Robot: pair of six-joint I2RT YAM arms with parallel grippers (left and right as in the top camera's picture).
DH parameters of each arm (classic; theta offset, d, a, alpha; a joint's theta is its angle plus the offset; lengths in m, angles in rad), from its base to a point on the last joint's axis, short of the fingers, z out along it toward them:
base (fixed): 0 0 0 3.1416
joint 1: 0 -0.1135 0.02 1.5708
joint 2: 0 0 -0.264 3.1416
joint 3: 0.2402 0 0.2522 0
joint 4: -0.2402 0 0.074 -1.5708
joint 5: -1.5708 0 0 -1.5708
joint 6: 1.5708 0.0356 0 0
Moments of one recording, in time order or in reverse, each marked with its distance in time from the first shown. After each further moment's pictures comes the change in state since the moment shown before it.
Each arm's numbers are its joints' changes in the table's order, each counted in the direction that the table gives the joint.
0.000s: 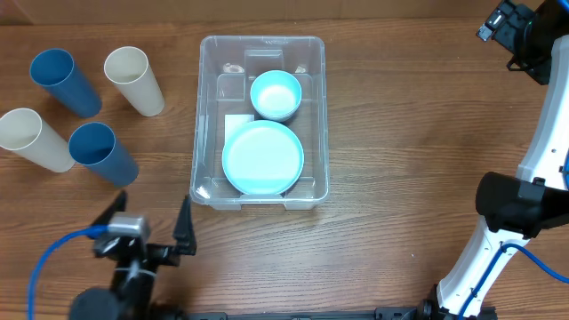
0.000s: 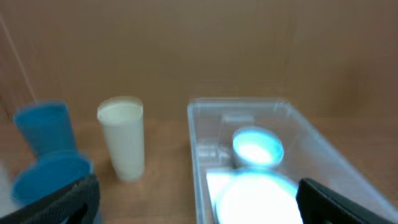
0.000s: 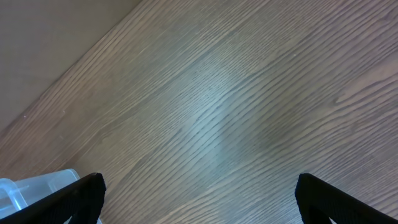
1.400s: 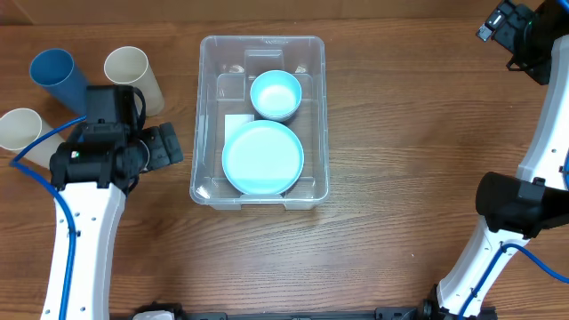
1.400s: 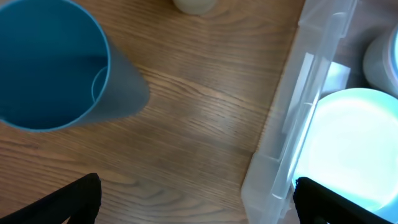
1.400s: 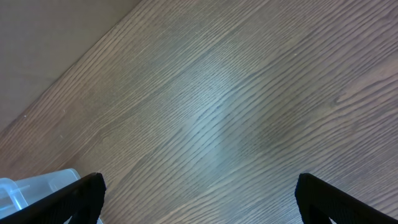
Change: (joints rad) left arm 0.000 1.196 0.678 -0.494 0.261 -0.238; right arm 0.000 0.000 -0.001 -0.001 0.003 0.000
